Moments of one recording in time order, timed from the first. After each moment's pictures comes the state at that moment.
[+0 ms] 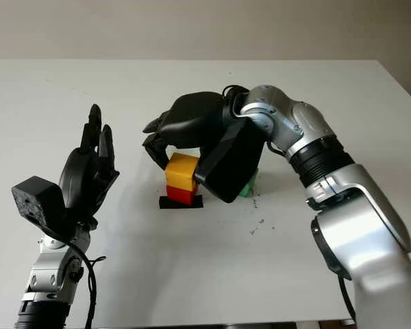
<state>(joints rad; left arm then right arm) -0.20 0.11 0.10 0.07 -0.10 -0.04 -0.08 -1.14 -0.49 0.52 0.66 -0.67 -0.81 0.62</state>
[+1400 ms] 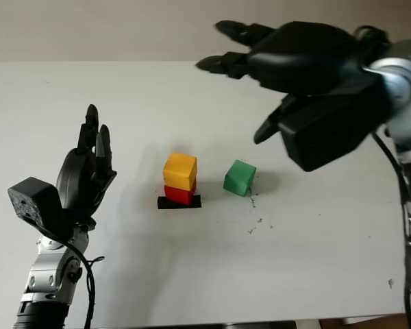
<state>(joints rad) -0.20 0.12 0.12 0.08 -0.11 -0.05 -0.10 -0.88 -0.91 0.15 0.20 -0.45 -0.45 0.74</state>
